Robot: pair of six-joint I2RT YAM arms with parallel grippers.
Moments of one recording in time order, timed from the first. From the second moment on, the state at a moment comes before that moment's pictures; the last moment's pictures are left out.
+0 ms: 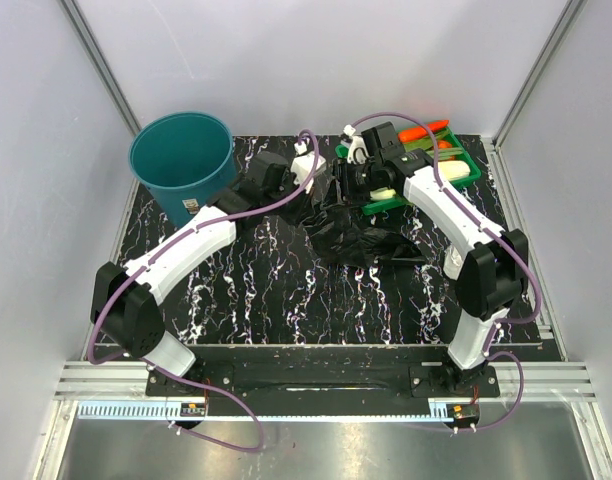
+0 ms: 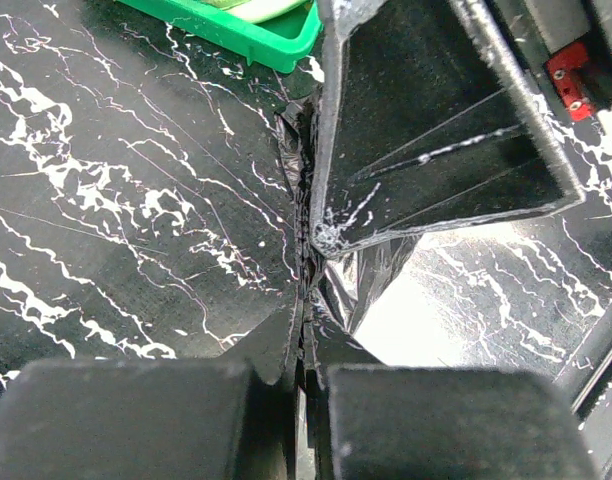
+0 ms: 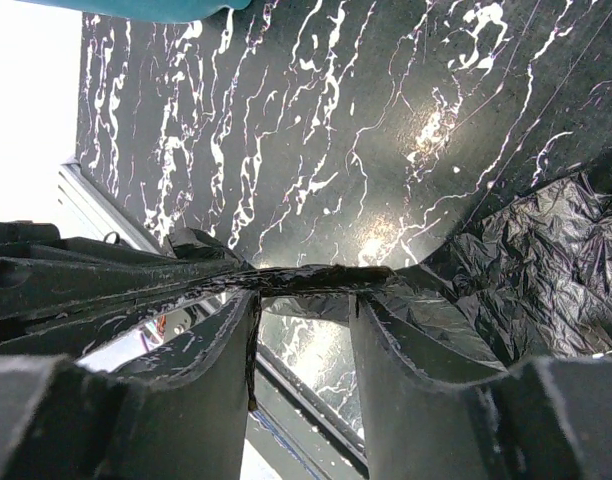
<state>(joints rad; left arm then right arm) -0.61 1.54 1.35 -0.42 0.27 0.05 0.45 1.81 1.69 -0.72 -0.51 0.39</state>
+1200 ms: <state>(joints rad) -0.63 1.55 1.35 -0.42 0.30 0.06 0.45 1.81 1.71 -0.72 -0.52 0.37</state>
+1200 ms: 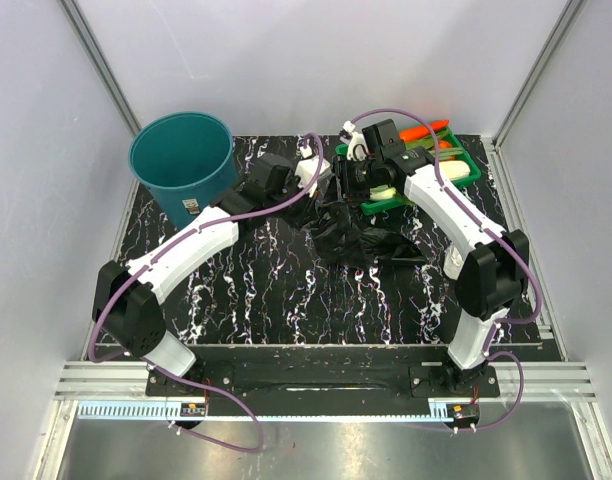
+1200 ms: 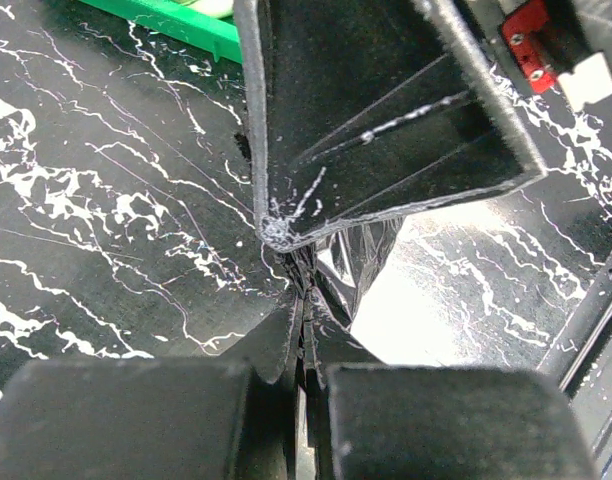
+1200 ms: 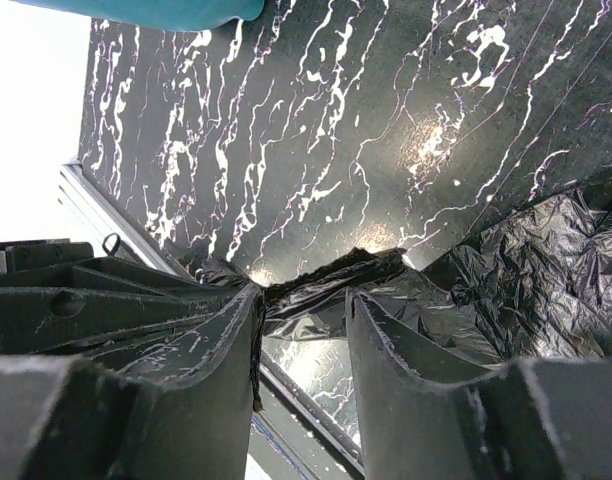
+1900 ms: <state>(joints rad) -0.63 1.55 1.37 -0.43 0.37 0.08 0.45 1.82 1.71 -0.72 -0.53 0.35</state>
